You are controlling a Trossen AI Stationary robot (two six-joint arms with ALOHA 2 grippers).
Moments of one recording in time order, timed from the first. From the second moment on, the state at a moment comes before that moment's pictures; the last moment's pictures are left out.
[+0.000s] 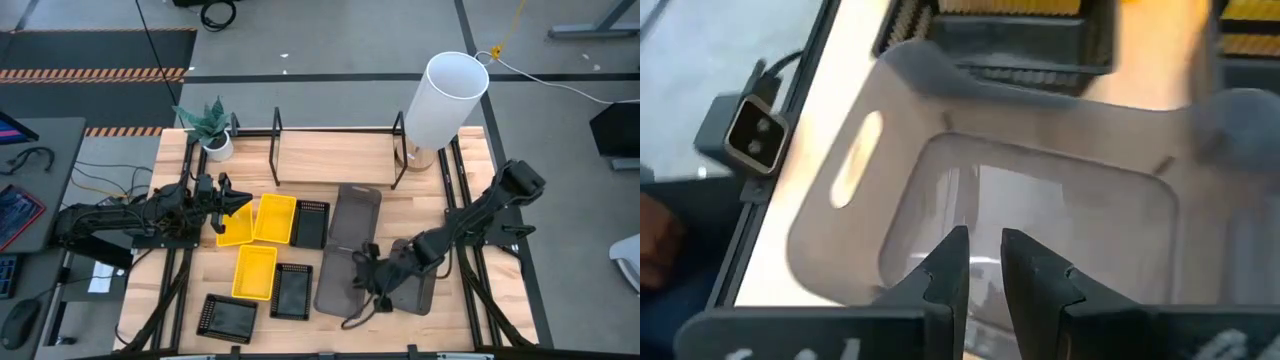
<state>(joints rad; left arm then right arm) 0.12 0.24 0.01 0.39 -0.03 -0.35 0.56 1.60 0.95 -0.16 0.21 0.41</state>
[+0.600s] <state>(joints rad) 0.12 0.24 0.01 0.39 -0.03 -0.35 0.61 1.93 1.42 -0.45 0.22 0.44</state>
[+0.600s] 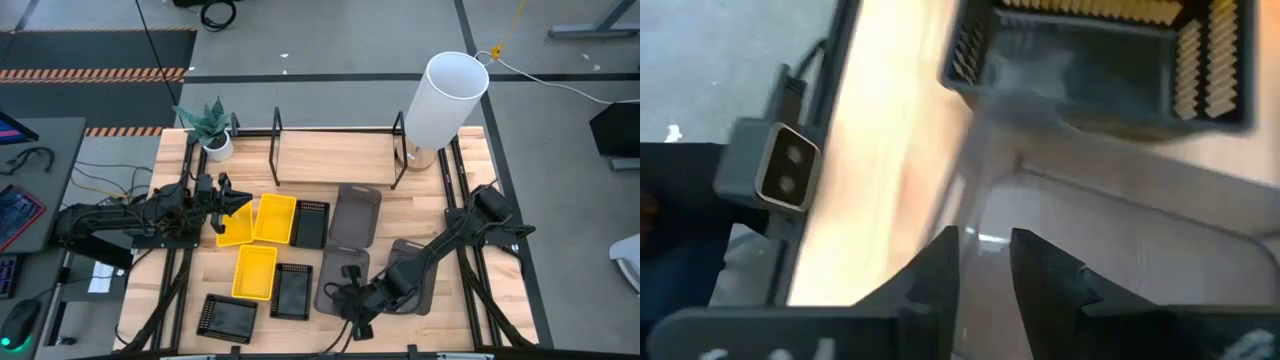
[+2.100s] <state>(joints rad) 0.12 0.24 0.01 0.39 -0.03 -0.35 0.63 2.12 1.50 -0.45 0.25 0.67</state>
